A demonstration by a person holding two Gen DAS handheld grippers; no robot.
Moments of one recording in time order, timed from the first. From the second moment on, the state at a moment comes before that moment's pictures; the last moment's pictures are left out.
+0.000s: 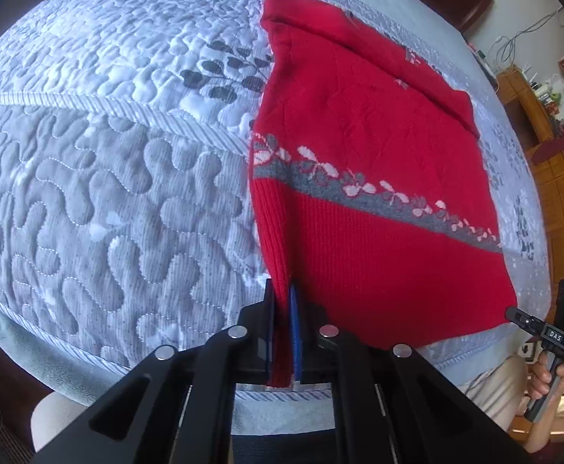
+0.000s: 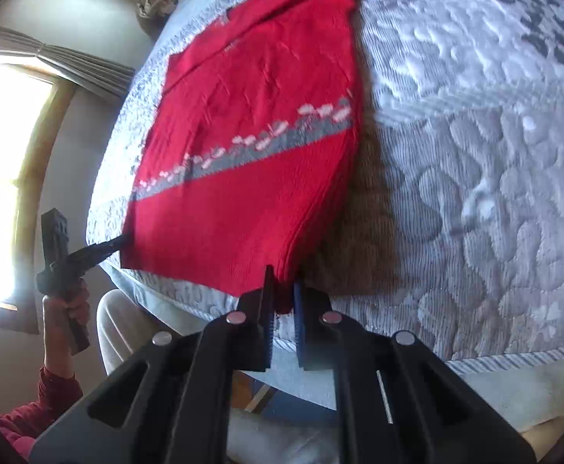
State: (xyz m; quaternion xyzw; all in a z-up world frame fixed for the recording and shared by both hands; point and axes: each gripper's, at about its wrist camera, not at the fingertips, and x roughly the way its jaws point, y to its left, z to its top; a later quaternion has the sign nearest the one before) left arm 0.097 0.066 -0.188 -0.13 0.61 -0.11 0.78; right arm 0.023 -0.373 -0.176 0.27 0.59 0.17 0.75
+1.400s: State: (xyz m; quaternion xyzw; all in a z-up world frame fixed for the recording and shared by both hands) left arm 0.412 0.035 -0.119 -0.22 0.50 -0.11 0.83; right arm 0.353 -0.454 -0.127 0.33 0.55 0.13 0.76
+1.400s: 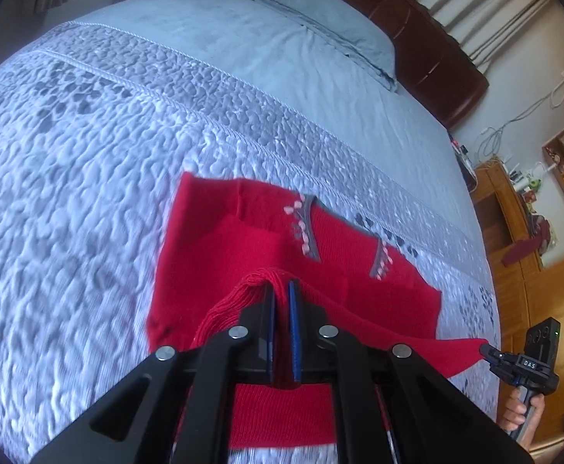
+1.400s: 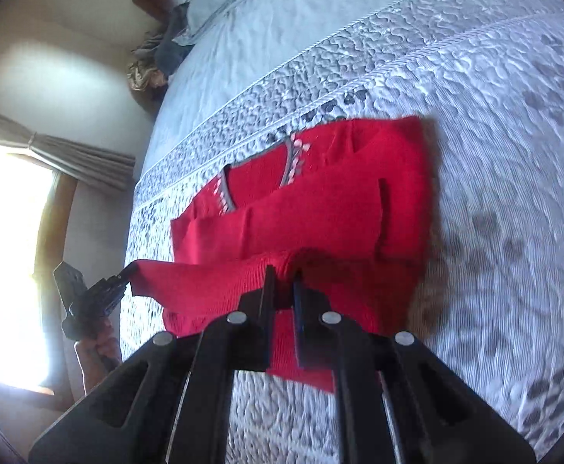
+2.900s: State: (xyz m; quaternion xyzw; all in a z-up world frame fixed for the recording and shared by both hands) left arm 0.393 0.070 -0.203 -0.17 0.59 -0.11 0.78; right arm 0.330 -0.456 -0.217 0.25 0.64 0.10 0.72
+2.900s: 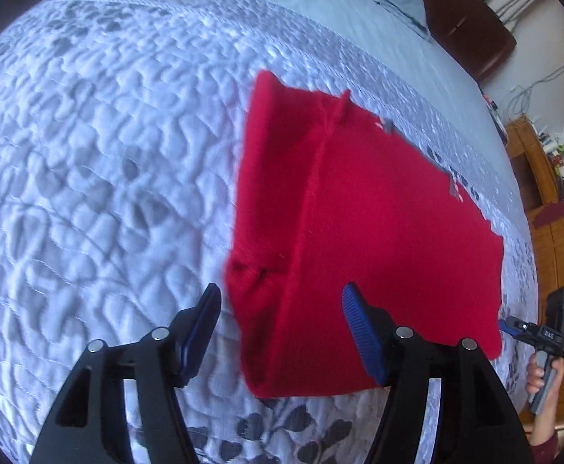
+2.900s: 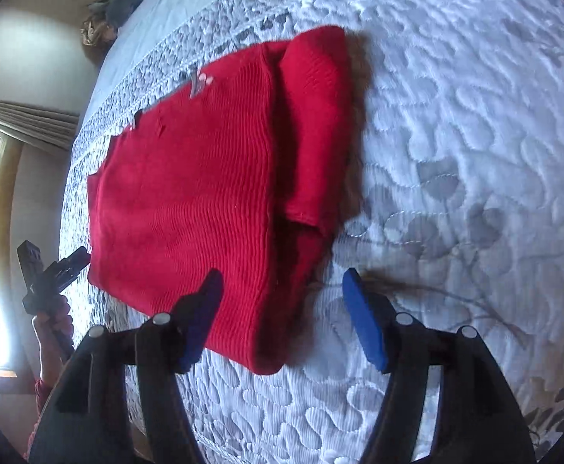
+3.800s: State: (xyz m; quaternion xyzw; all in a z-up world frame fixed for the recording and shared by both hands) left arm 0.373 0.035 -0.192 -0.15 0.60 -0.10 0.78; right arm 0.318 -0.422 -0.196 0.25 0.62 0.15 0.73
